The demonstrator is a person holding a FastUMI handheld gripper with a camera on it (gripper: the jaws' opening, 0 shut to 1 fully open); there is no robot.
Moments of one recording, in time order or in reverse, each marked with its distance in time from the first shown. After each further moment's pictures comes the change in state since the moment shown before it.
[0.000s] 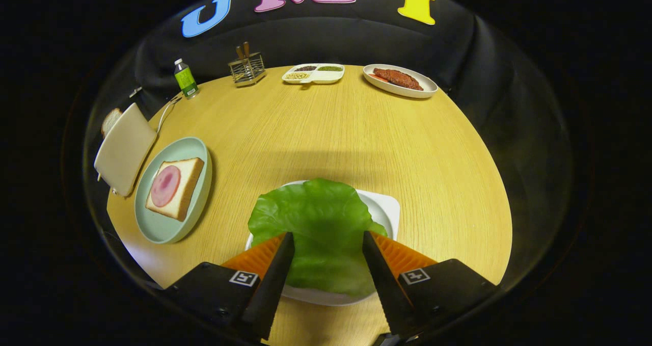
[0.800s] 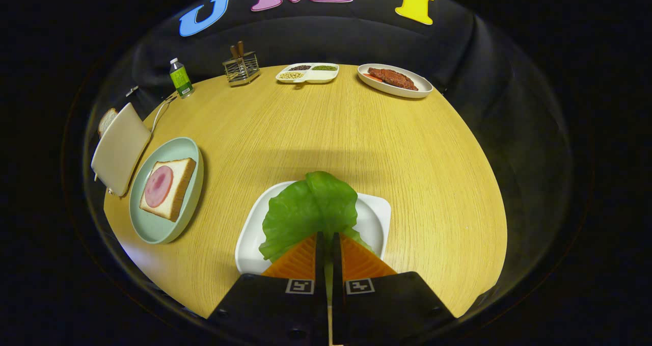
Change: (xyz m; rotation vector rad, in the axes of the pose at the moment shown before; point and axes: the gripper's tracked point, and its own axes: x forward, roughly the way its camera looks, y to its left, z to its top) arm 0.002 -0.006 0.001 -0.004 -0.008 -0.017
